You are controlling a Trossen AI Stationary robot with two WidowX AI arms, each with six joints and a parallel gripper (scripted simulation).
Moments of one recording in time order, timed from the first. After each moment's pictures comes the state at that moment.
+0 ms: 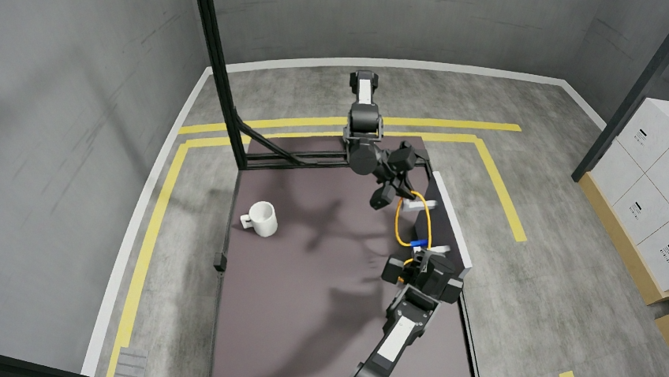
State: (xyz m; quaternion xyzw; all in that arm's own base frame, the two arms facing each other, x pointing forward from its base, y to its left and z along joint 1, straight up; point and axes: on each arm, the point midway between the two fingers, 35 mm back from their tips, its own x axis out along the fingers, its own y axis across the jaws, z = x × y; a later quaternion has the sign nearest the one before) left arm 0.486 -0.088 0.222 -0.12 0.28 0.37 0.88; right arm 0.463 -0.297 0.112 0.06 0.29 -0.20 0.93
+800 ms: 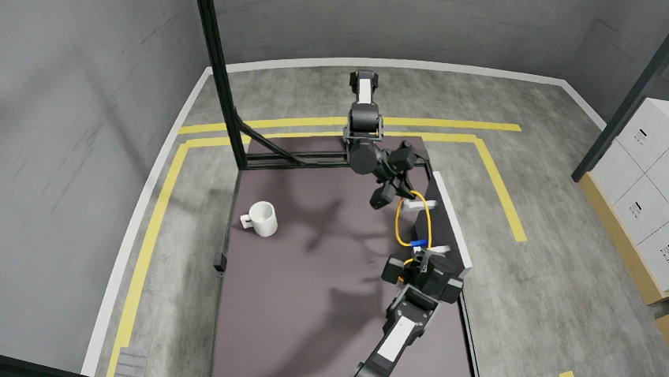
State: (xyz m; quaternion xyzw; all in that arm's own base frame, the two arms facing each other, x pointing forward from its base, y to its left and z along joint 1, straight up) left arm 0.485 -0.087 0.222 -0.12 0.28 0.37 0.88; right arm 0.463 -0.297 0.112 0.06 0.29 -0.20 0.93
